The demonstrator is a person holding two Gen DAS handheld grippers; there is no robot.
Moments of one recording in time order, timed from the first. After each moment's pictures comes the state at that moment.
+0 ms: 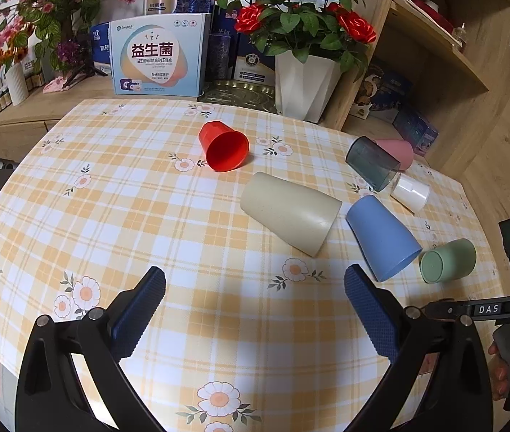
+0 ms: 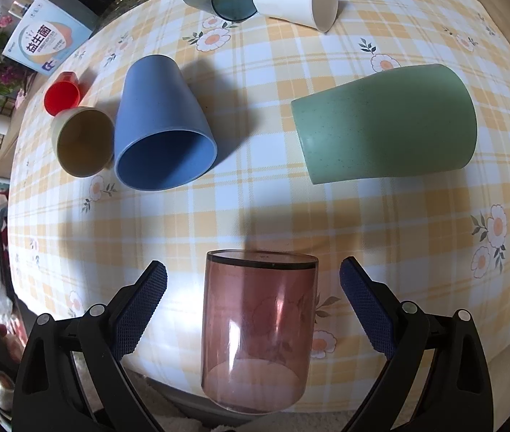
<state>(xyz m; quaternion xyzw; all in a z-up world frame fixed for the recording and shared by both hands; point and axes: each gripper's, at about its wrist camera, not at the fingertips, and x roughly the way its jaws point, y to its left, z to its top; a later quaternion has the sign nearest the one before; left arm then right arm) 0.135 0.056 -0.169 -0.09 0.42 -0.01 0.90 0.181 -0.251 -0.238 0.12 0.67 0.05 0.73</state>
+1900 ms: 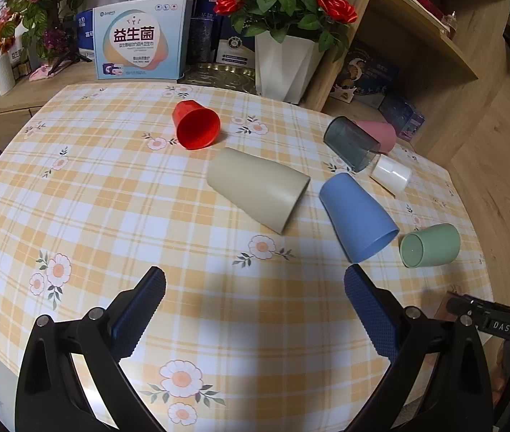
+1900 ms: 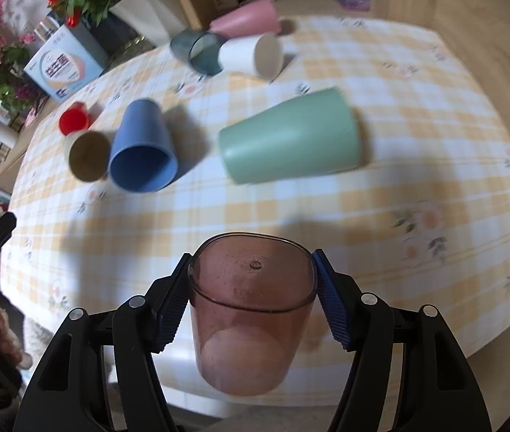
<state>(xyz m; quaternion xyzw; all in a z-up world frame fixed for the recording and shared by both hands) 0.131 0.029 -0.173 -0.10 0.44 -0.04 0.89 0.118 -0.306 -0.198 0.10 0.56 0.03 0.82</state>
